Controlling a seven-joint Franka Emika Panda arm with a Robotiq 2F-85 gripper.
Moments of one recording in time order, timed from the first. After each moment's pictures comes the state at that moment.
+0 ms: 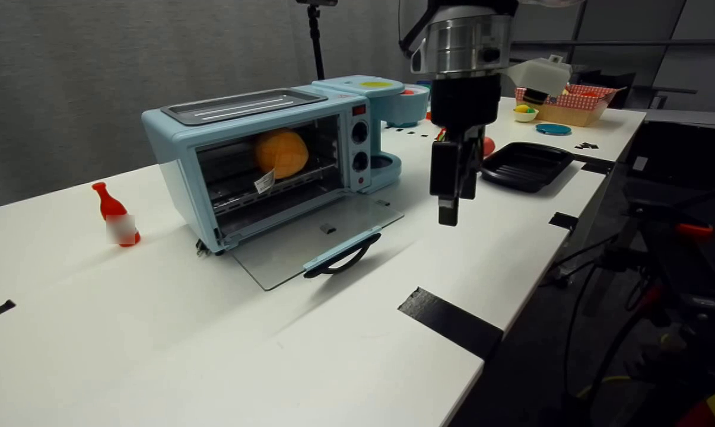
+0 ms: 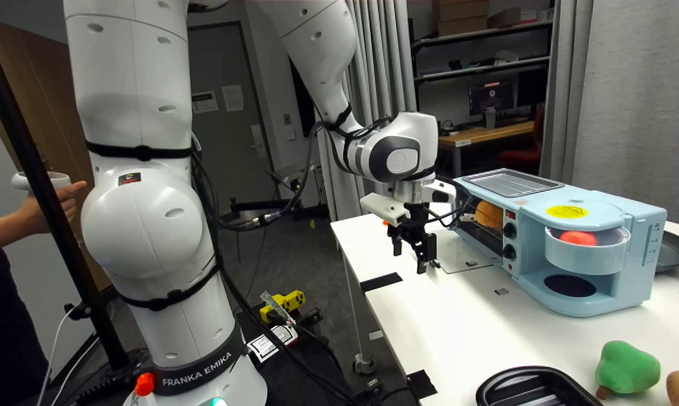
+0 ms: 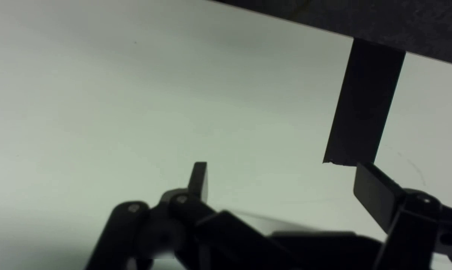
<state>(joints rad) 0.07 0.23 0.08 -2.45 0.14 2.61 0.07</state>
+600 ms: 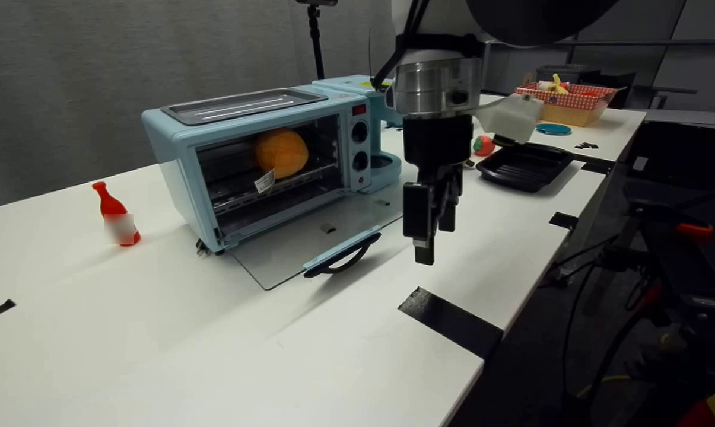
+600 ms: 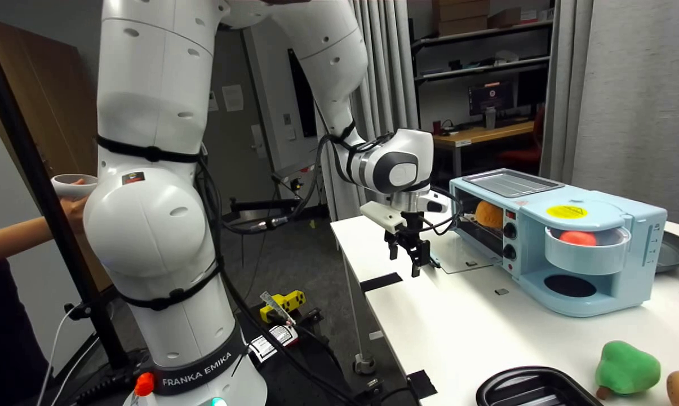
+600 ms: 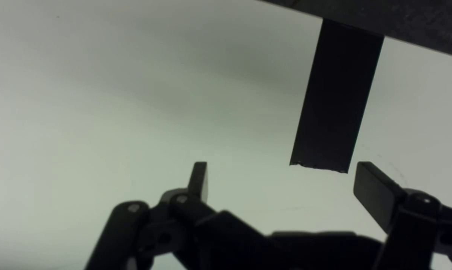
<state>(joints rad) 0.10 0.37 0.12 -2.34 0.15 2.64 0.12</state>
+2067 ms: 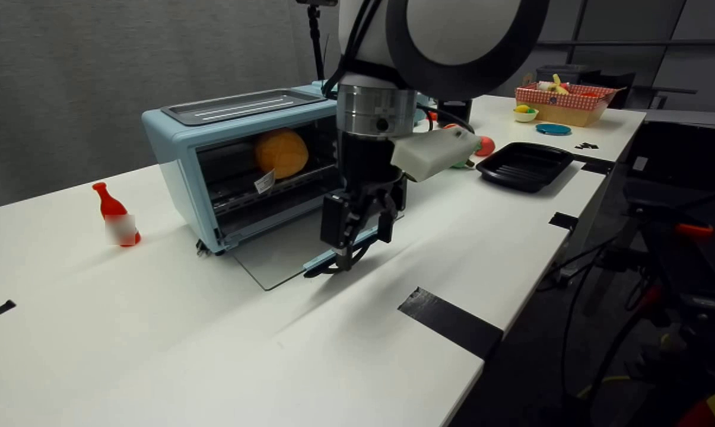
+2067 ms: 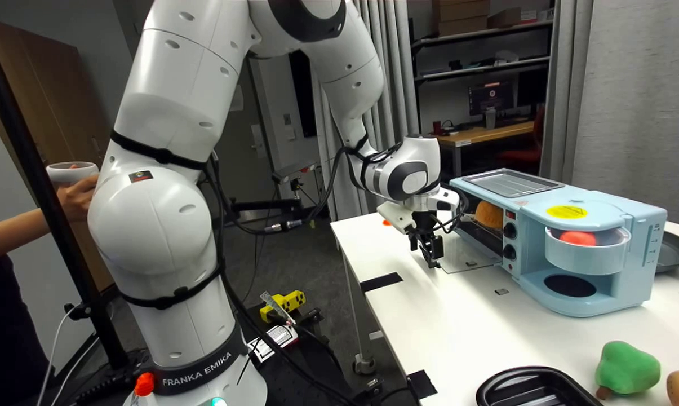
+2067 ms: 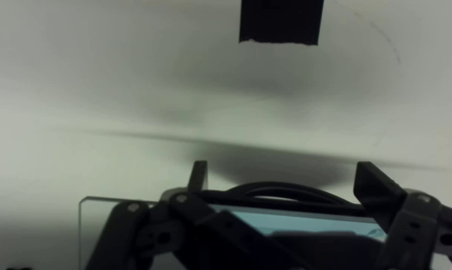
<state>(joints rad) 0.17 0.55 0.08 -2.15 0.15 2.78 0.28</state>
